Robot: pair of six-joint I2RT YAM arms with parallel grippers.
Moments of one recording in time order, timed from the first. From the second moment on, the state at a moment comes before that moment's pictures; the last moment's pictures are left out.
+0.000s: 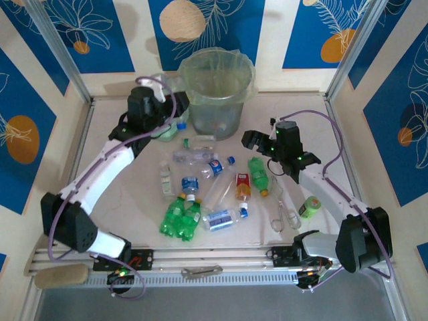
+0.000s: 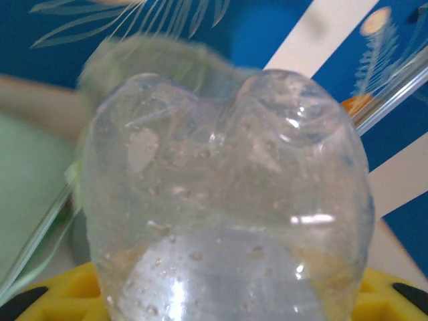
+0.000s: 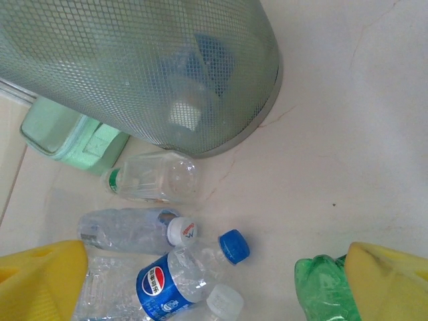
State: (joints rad) left arm -0.43 1.49 1.41 -0.10 0.12 -0.52; right arm 0.31 1.23 0.85 -0.20 -0.14 0.58
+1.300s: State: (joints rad) left arm -0.52 2.33 2.50 -0.36 0.07 -0.19; right arm 0.25 1.09 0.77 -0.21 -0.18 0.59
